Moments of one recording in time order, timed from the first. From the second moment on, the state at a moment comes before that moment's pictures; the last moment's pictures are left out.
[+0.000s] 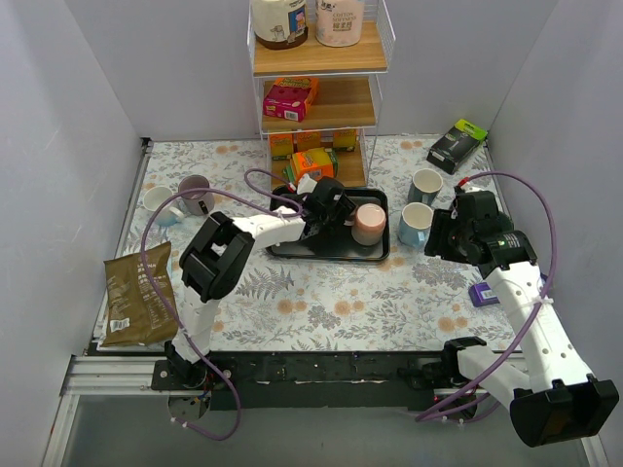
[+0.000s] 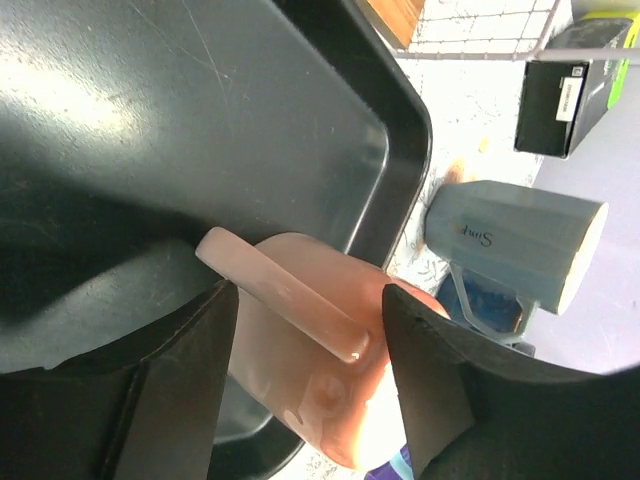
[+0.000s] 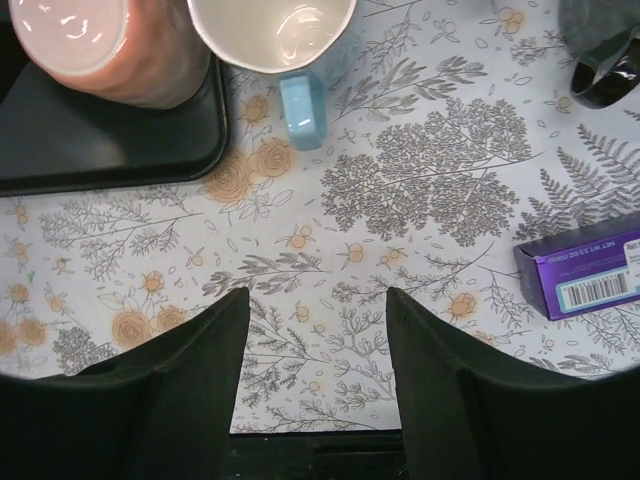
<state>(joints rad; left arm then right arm) -0.74 2.09 1.45 -0.03 -0.20 -1.38 0.21 0.97 1.01 -0.93 0.10 0.34</state>
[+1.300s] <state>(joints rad) -0.45 1.14 1.18 -0.51 -0.34 -0.96 0.55 1.85 1.70 -0.79 -0.15 -0.64</state>
